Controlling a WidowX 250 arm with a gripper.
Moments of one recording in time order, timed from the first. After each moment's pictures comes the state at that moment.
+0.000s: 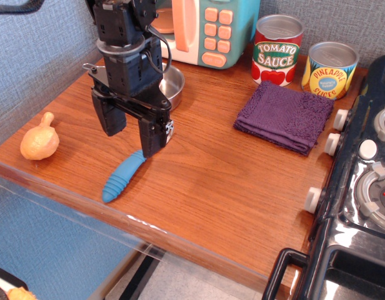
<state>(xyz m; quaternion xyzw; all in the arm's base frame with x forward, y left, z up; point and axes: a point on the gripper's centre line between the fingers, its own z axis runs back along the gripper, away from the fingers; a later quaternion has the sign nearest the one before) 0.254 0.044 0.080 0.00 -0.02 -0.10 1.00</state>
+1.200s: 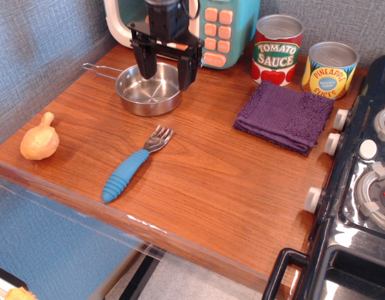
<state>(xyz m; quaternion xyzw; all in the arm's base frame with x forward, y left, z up) 0.381 0.080 0.061 0.02 -0.03 -0.01 1.00</state>
